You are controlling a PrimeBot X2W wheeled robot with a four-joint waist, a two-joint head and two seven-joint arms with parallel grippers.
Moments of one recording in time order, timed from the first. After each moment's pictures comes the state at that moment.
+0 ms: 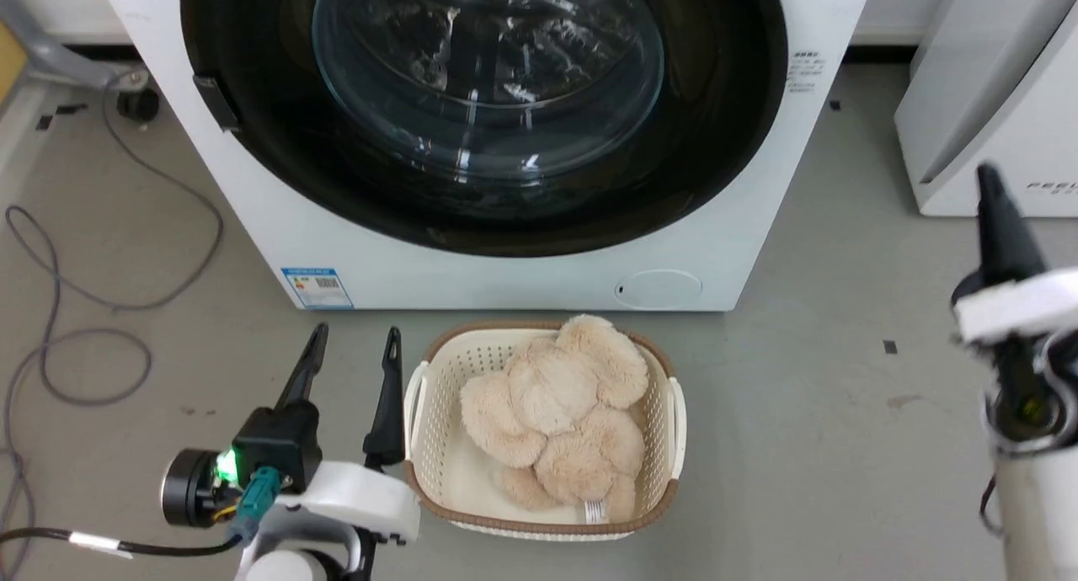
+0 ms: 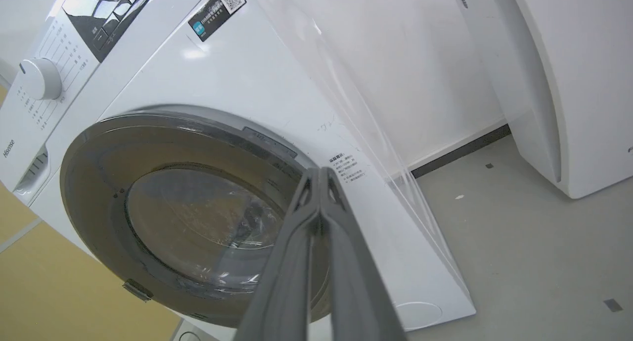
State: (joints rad) left arm -0.08 0.05 -0.08 0.01 -0.06 0.02 -0.12; right arm -0.47 -0.15 -0.14 0.34 0.74 0.13 -0.02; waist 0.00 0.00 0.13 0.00
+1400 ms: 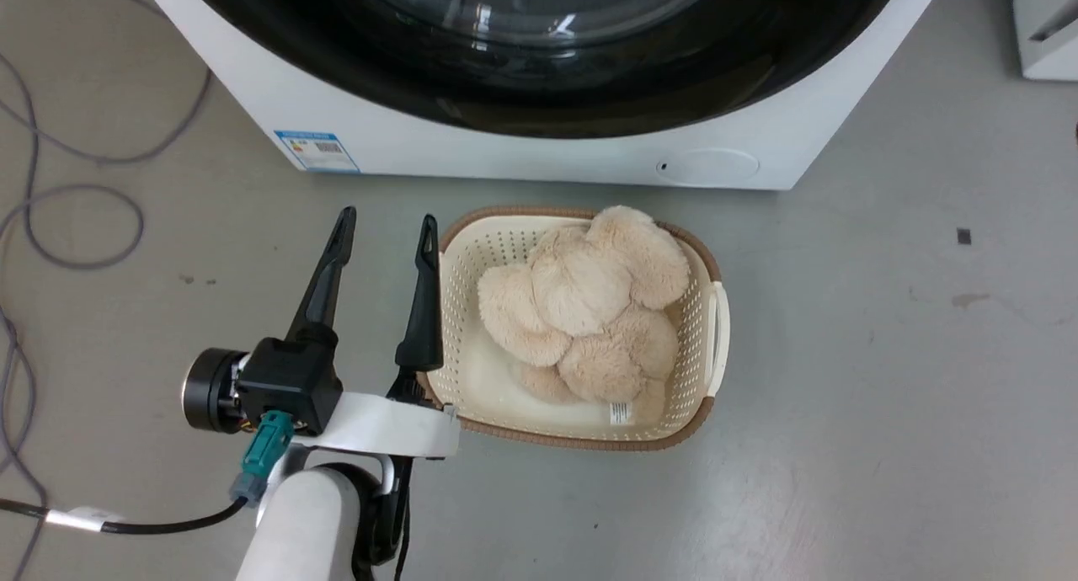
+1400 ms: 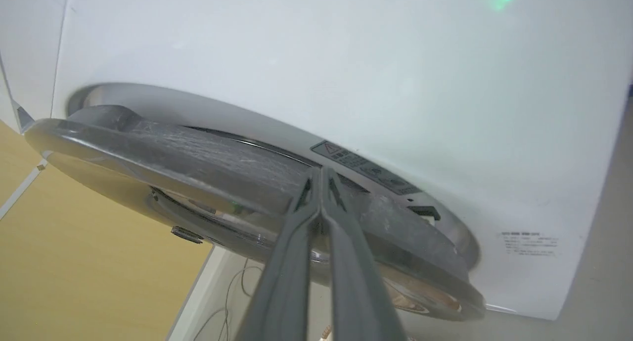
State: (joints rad) left arm -0.25 0.05 -0.18 -0.03 -0.11 0.06 -0.20; right arm -1.37 -0.27 0.16 0.87 0.95 0.13 0.43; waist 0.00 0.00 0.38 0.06
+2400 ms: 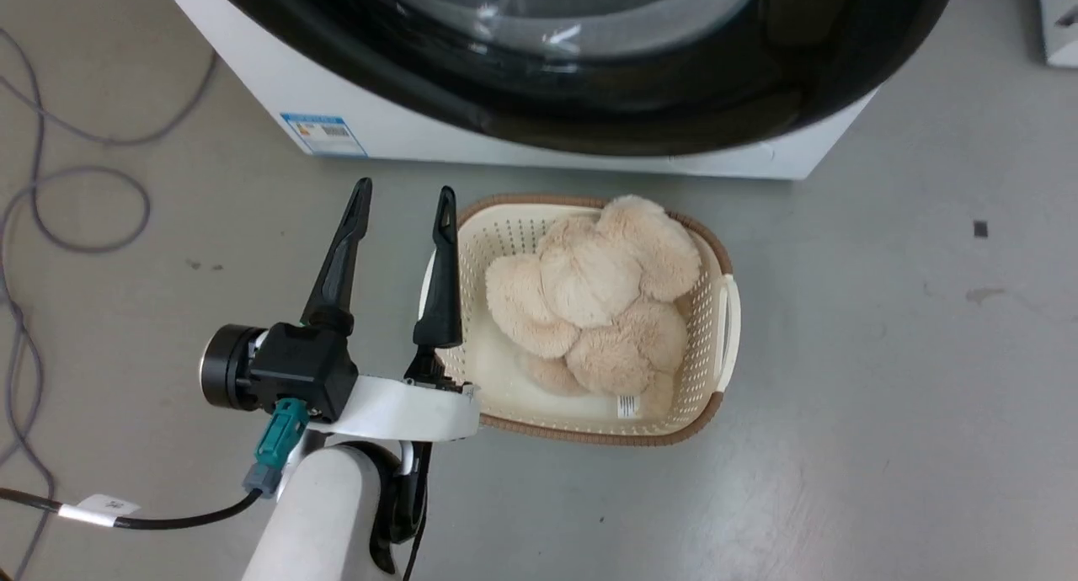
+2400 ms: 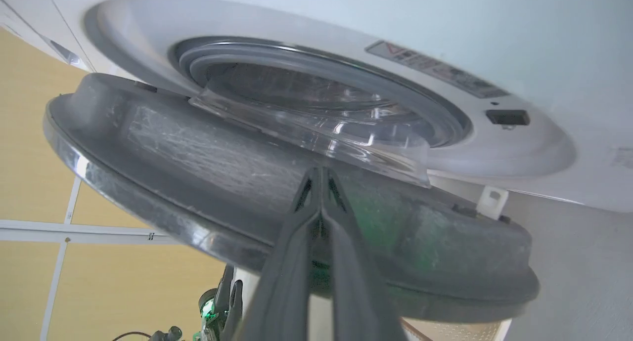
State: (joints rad) left arm -0.31 0.05 -0.23 -0.01 -0.15 0.09 -0.26; right arm -1.56 -0.33 0.25 1.01 1.25 0.13 0.94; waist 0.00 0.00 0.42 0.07
